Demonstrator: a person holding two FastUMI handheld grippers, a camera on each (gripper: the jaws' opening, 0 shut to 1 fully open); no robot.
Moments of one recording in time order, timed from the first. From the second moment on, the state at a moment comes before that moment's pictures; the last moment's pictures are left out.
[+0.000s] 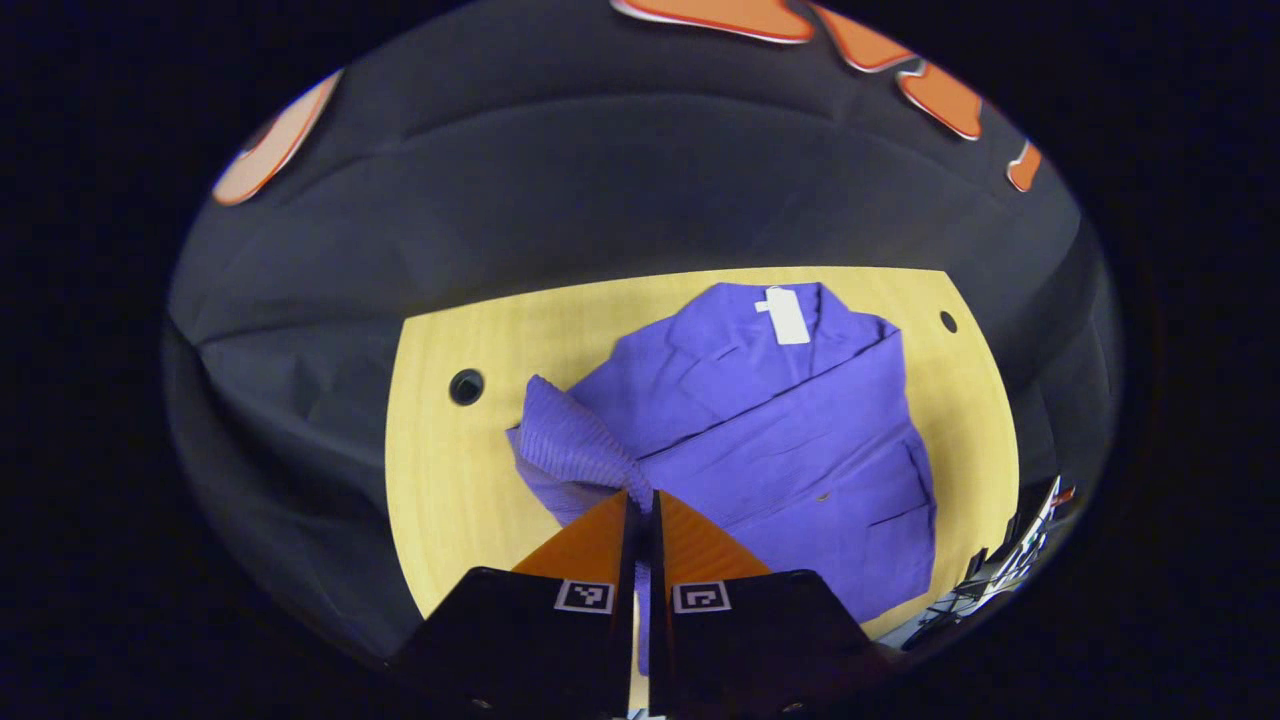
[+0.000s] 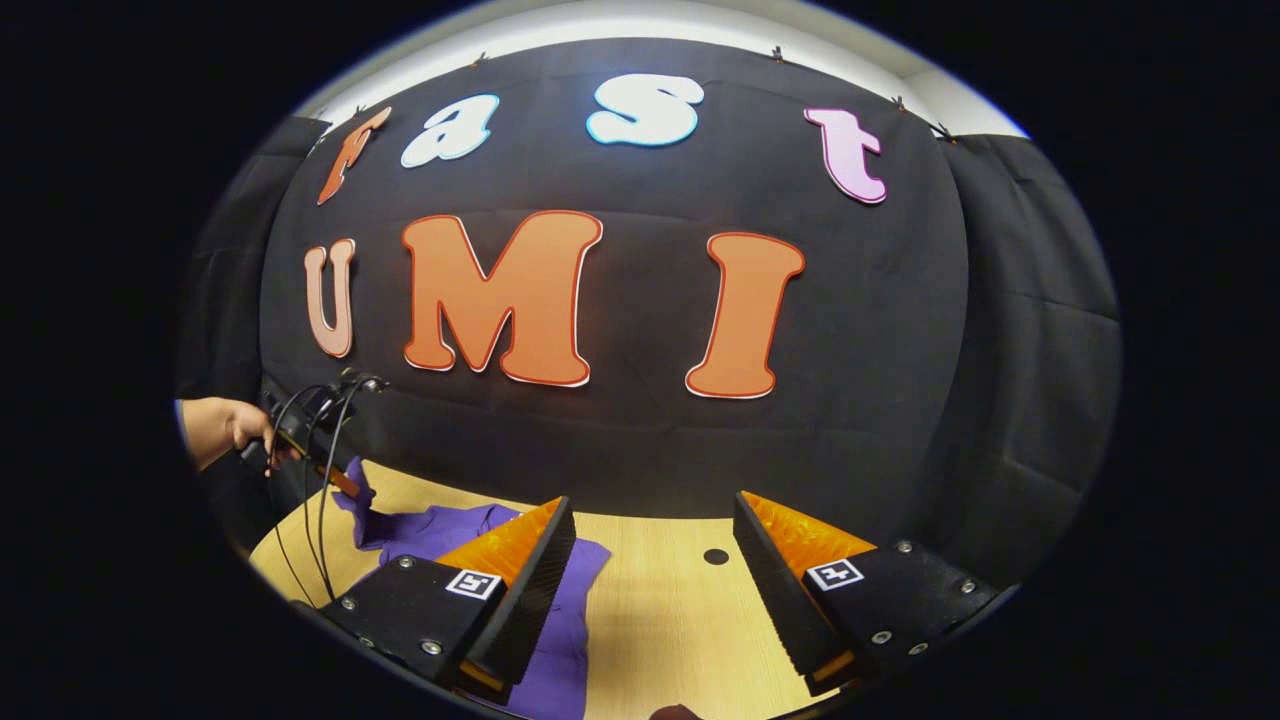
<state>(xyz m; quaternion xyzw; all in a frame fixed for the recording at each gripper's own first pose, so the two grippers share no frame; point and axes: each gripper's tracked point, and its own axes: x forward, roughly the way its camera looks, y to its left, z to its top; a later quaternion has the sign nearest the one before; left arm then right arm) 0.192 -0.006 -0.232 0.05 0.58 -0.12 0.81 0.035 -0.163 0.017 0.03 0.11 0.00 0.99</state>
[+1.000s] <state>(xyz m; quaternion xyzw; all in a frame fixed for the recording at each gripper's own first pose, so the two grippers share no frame) 0.206 -0.323 -0.272 0.14 0.58 -0.28 0.75 0.014 -0.251 -0.039 0.07 0.15 -0.05 0.99</state>
